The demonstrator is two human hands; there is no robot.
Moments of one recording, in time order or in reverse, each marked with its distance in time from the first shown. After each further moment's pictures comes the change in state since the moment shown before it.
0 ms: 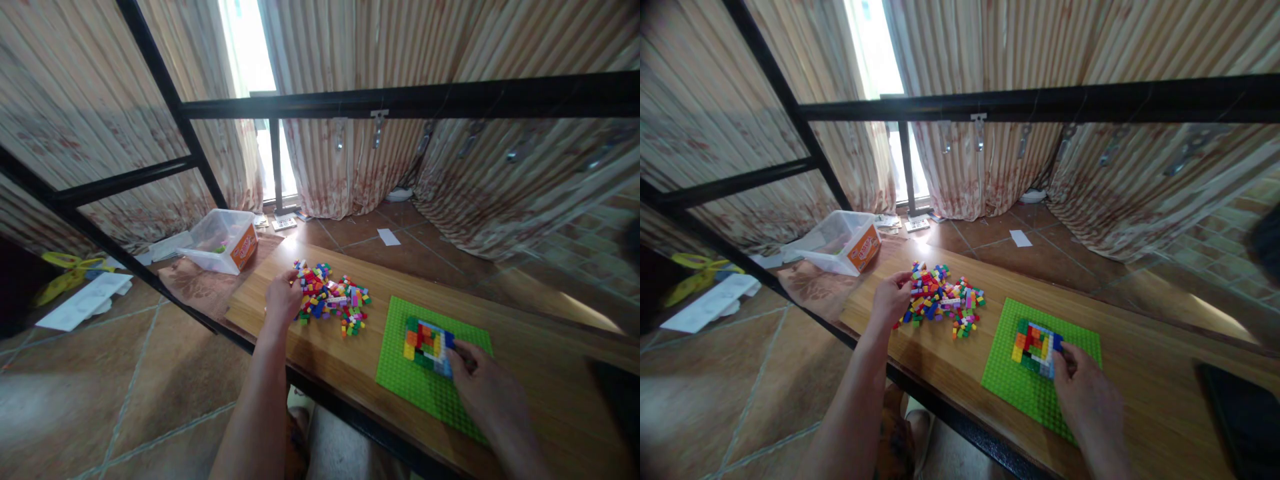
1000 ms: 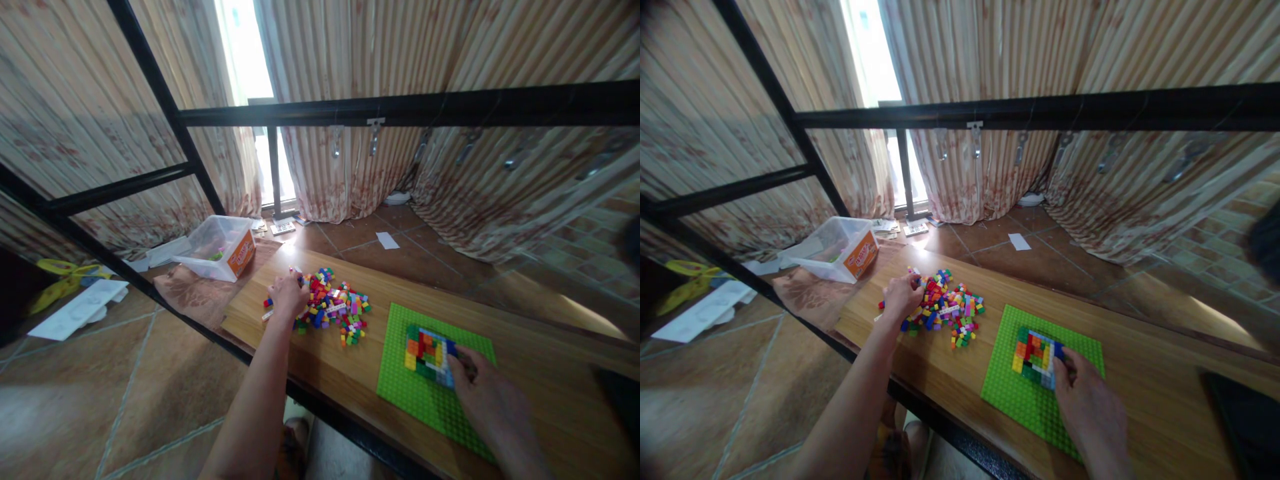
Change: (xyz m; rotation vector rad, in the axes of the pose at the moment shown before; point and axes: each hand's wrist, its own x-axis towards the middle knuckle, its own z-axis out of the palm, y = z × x) left_hand 0.023 0.004 0.025 0.378 -0.051 0.059; right_hand 0.005 0.003 0.005 -0.021 0.002 -0.032
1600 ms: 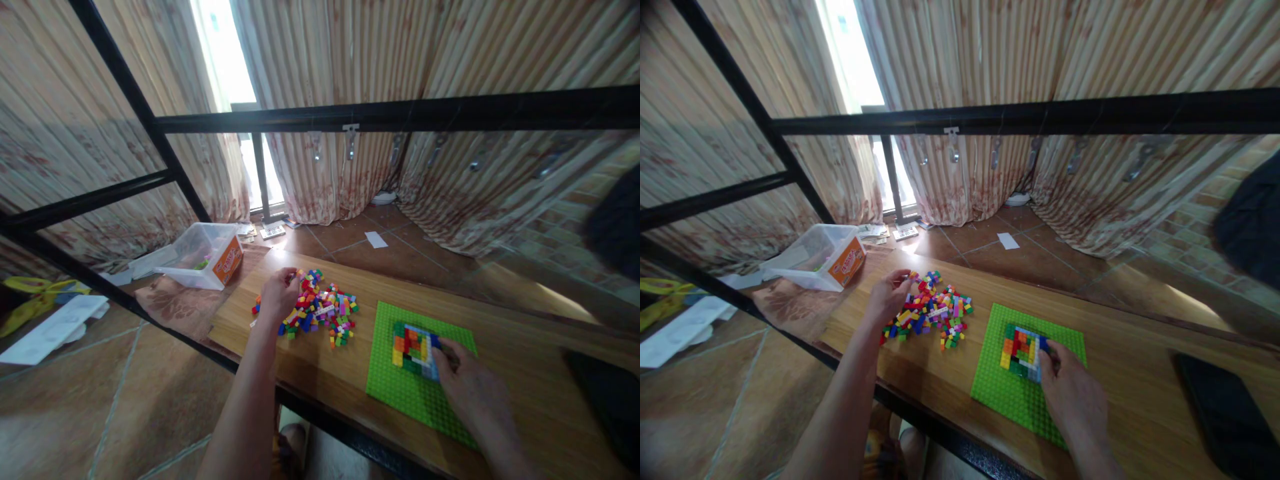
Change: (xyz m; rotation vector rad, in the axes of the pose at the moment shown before) left_hand -0.004 0.013 -0.025 -0.507 -0.025 0.056; right_hand 0.000 -0.009 -0.006 0.006 0.012 0.034
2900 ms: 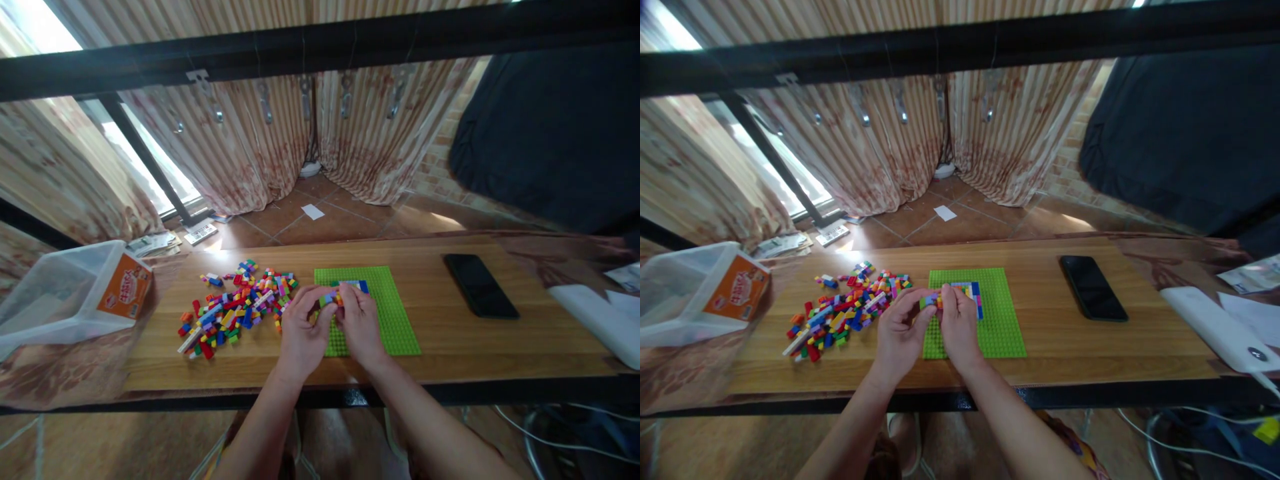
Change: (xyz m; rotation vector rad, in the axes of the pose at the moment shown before) left_hand -0.112 0.066 0.080 -0.577 -0.310 0.585; right_hand -0.025 -0.099 0.000 1.374 0.059 0.208
